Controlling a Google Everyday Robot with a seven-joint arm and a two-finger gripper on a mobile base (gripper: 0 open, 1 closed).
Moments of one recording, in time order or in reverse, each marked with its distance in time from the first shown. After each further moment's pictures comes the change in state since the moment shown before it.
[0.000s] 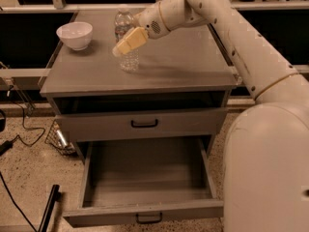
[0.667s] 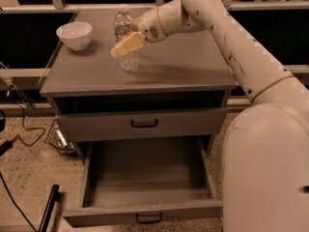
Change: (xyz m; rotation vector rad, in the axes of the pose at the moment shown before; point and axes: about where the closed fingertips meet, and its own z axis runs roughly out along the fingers) arm 0.011 -0.011 0.012 0.027 -0.016 -0.007
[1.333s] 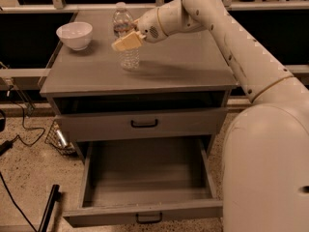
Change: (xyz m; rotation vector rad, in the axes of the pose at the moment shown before) arm 0.000 0.000 0.000 0.000 0.000 0.000
